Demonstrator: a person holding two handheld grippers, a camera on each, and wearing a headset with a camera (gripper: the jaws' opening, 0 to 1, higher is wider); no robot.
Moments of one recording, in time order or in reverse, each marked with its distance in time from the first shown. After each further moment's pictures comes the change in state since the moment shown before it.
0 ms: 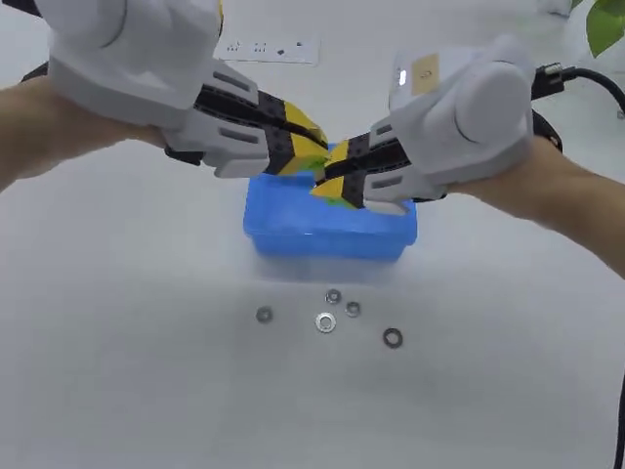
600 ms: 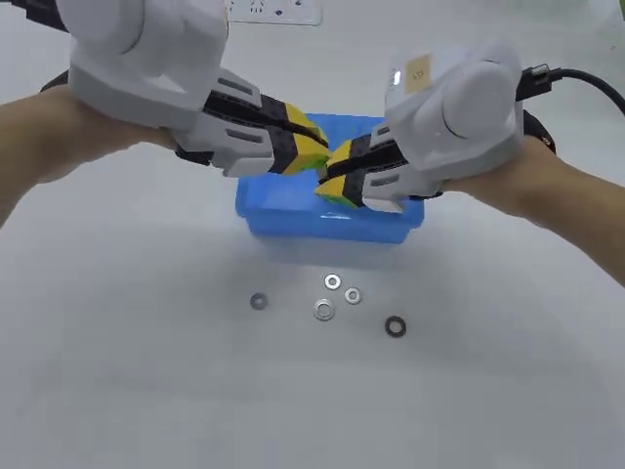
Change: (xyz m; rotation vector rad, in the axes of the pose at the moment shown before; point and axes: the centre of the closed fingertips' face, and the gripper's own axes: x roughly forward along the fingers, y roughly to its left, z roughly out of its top) left arm 0.021 0.010 -0.027 -0.108 -0.005 -0.005; right arm 0.018 0.001 -0.030 0.095 0.016 0.029
